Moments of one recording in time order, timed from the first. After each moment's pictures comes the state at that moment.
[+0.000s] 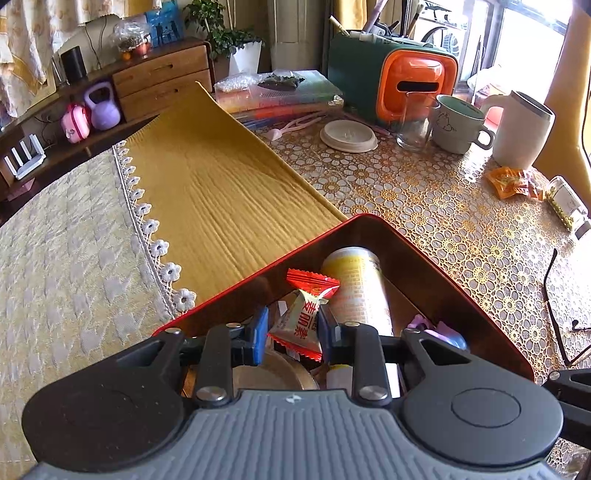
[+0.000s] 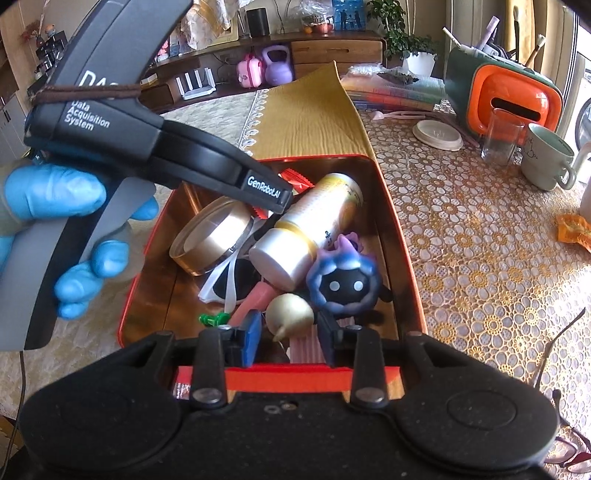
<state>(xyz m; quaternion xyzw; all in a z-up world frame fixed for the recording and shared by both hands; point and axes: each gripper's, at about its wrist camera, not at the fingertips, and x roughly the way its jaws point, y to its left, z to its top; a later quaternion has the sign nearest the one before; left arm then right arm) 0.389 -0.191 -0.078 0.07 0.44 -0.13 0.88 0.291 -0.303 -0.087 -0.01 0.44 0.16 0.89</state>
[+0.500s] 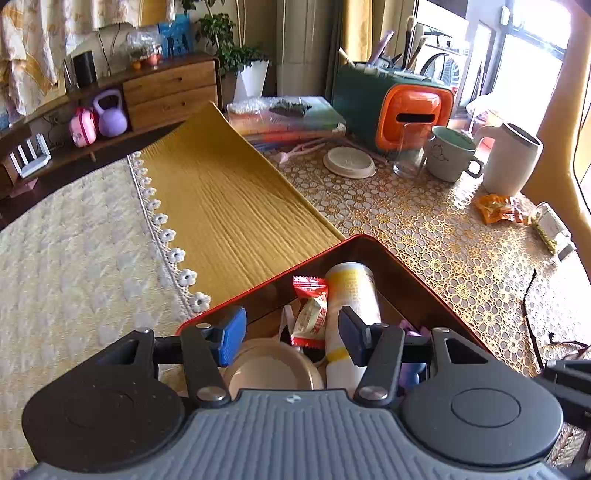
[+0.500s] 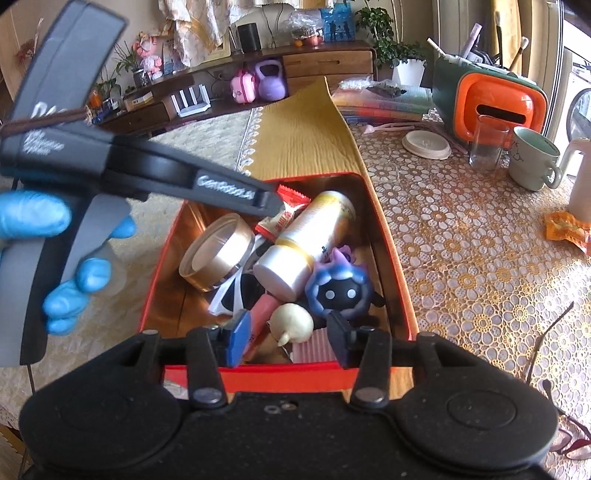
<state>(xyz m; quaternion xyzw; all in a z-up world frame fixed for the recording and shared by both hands) 0.363 -0.171 -0.050 0.04 0.42 -0.14 0.90 0.280 -0.309 -0.068 0.02 0.42 0.15 0.90</state>
